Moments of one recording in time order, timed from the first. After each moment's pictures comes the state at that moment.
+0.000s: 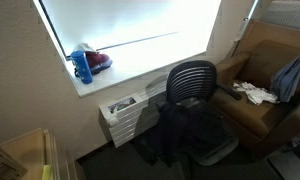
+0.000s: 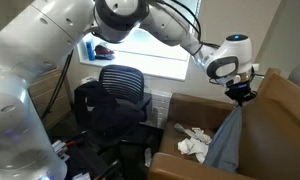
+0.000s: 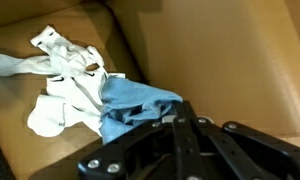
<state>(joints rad) -0.12 0.84 -0.53 -1.39 0.55 2.62 2.30</state>
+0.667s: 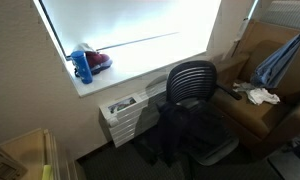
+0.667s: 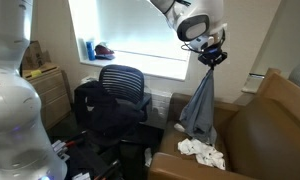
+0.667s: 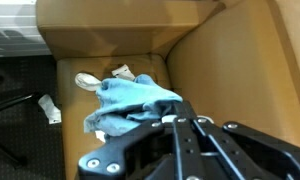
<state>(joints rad) 0.11 0.33 -0.50 -1.83 0.52 2.68 2.09</state>
